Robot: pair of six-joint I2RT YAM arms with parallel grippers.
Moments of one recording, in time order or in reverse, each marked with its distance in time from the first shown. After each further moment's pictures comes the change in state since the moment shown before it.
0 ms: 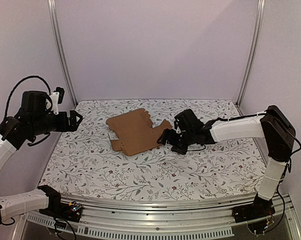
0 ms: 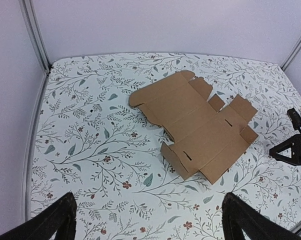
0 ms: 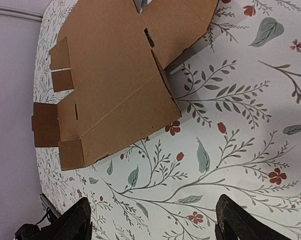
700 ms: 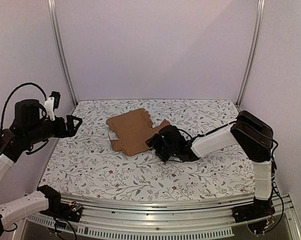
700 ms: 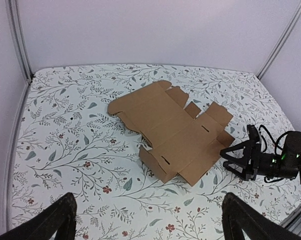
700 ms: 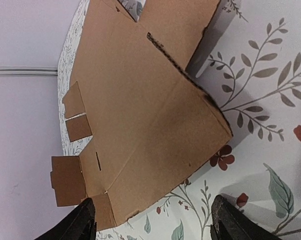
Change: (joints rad) left arm -0.003 -0.143 -0.118 0.087 0.098 -0.028; right arm 0.142 0.247 0.013 0.435 0.274 0.410
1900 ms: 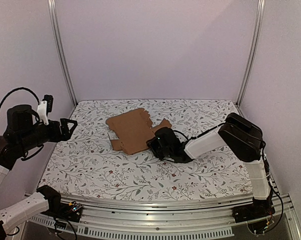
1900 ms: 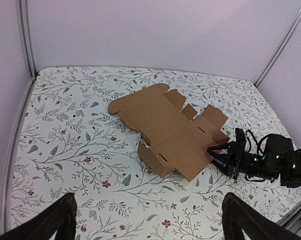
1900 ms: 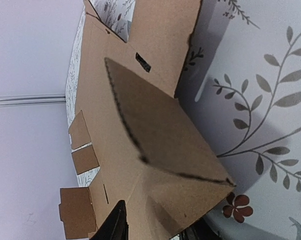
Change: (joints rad) left arm -0.003 -0.103 -0.015 -0.056 -0.014 -0.042; right arm -0.004 0.133 0.086 0.113 0.087 0.116
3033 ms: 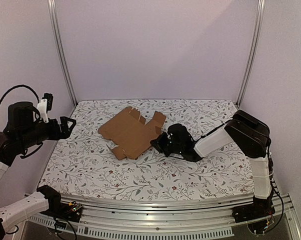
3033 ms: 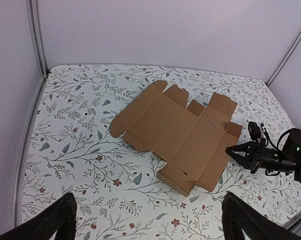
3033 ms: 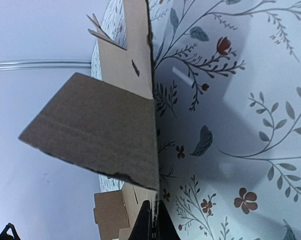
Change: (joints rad) left arm 0.000 0.038 0.039 -0.043 -0.052 0.007; right arm -0.086 -0.063 -0.145 0.202 -0.255 -0.126
